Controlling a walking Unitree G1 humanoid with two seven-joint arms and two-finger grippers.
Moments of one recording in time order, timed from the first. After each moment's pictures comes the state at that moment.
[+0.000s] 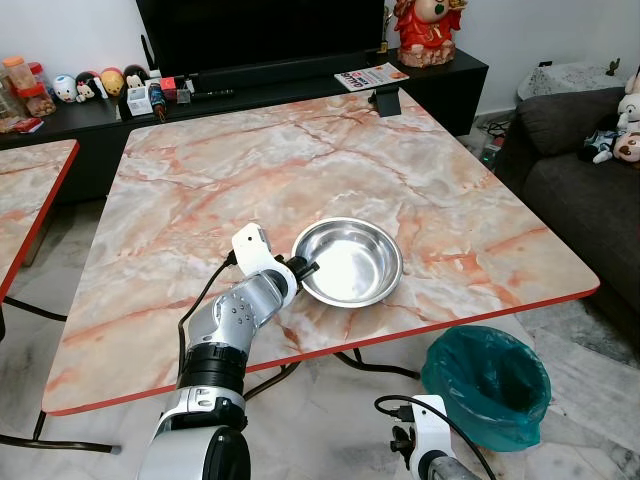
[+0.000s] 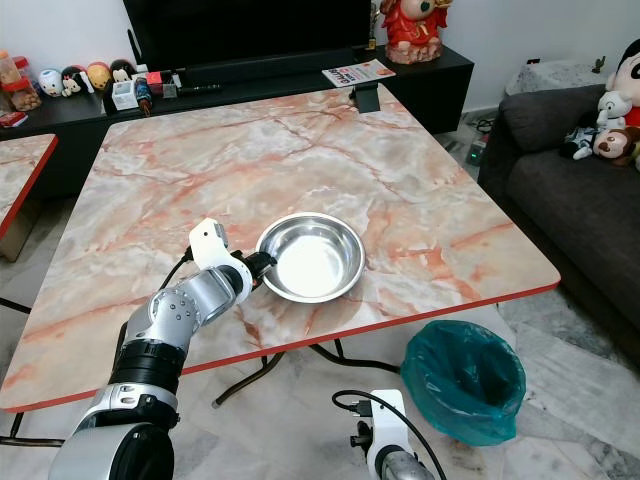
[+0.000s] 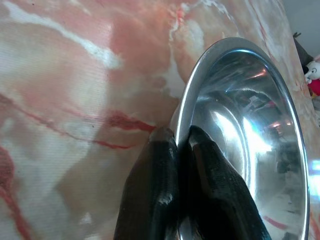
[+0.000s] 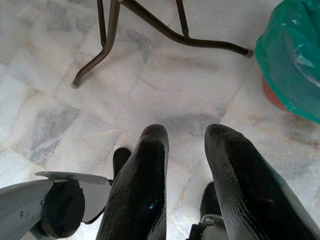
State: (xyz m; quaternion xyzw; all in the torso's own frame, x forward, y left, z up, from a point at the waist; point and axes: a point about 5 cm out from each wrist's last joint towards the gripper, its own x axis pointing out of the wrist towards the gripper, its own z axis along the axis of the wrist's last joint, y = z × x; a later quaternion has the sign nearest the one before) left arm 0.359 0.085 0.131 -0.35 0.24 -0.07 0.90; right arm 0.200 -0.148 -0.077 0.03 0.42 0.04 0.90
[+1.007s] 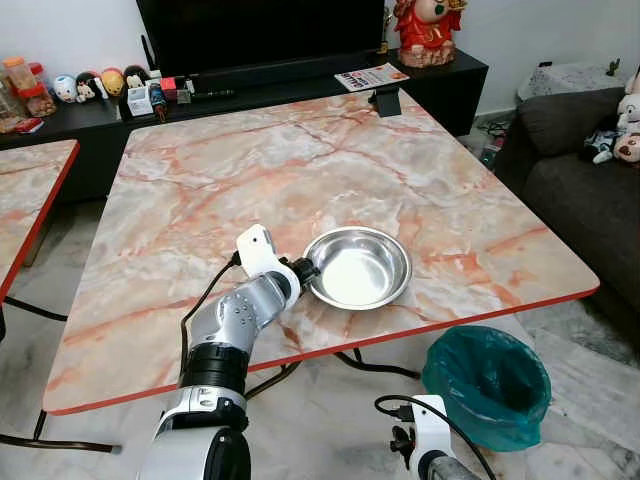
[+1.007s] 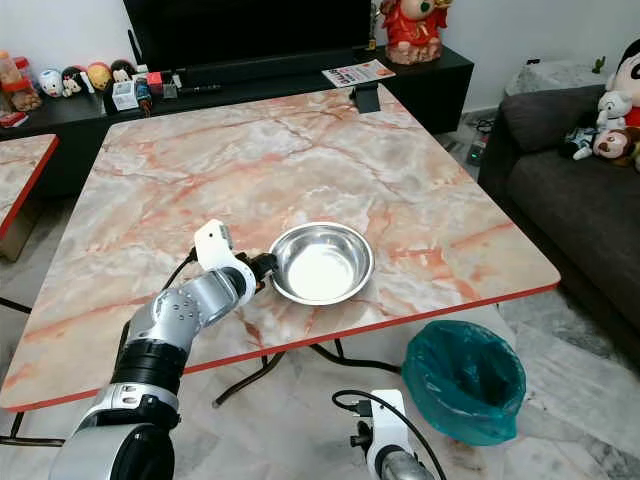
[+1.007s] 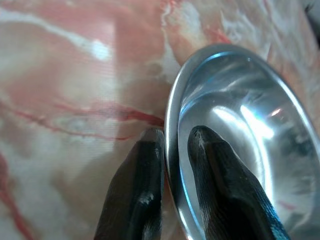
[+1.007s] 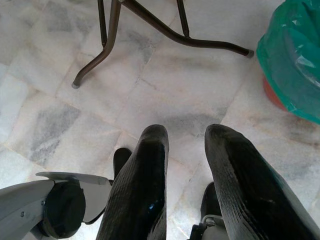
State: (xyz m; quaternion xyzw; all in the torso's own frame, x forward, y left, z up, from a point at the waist) left arm 0.357 0.074 0.130 -0.27 0.25 -0.09 0.92; right arm 0.201 -0.147 -0.077 0.03 0.42 0.04 0.90
